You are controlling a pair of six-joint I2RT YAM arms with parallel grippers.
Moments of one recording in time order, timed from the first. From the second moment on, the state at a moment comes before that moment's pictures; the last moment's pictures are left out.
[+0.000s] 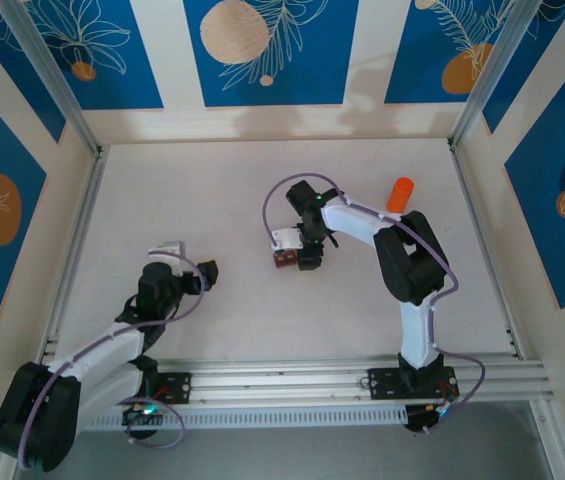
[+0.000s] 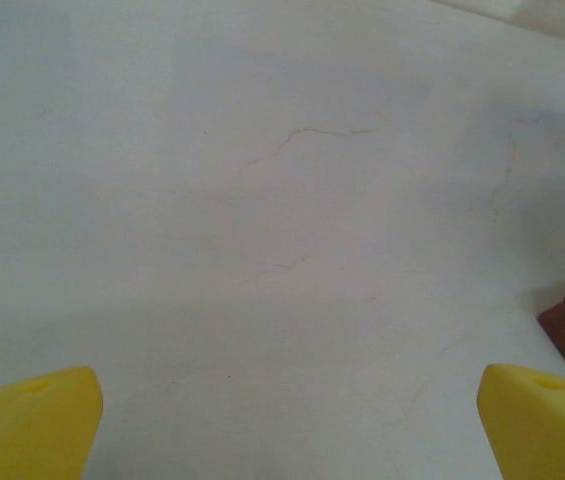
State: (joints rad) left arm -0.35 0.95 0.16 0.35 -0.03 -0.37; right arm 0.57 2.00 1.44 -0.84 -0.14 -1.11
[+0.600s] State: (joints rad) left arm -0.44 0.95 0.27 0.30 -0.01 -0.31; right arm 0.41 1.65 1.28 -0.67 -0.33 -0.40
